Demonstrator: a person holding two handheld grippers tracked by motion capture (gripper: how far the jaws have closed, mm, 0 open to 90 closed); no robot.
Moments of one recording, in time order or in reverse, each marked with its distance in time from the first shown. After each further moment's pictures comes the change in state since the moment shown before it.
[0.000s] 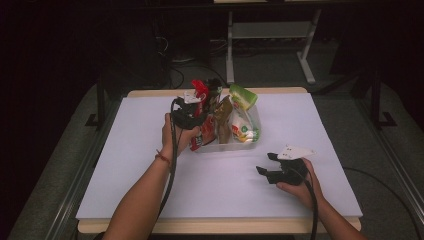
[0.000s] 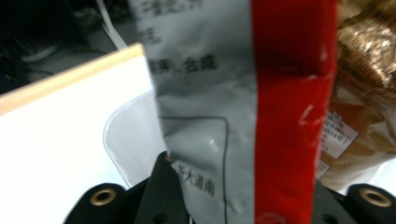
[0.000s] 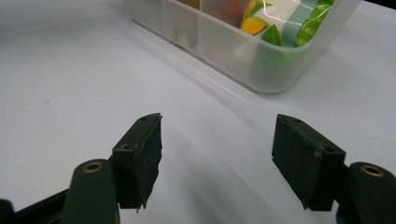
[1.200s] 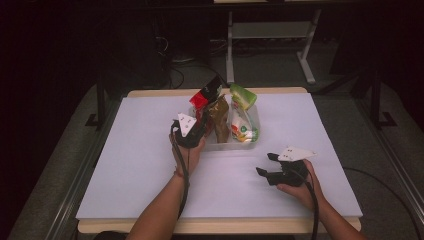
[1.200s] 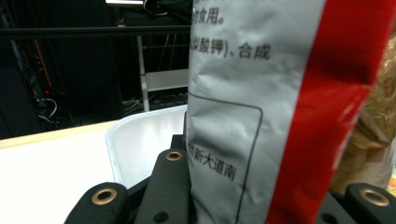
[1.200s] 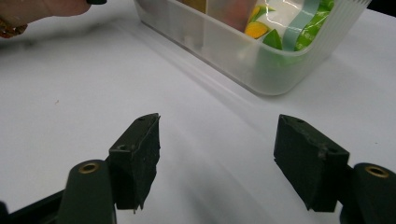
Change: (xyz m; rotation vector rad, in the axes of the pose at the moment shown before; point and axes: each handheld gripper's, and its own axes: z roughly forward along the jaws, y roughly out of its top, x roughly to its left) left arm -0.023 -0.062 0.016 -0.434 0.149 -0.103; right arm 0.002 -0.001 -0.003 -0.021 0.005 -0.011
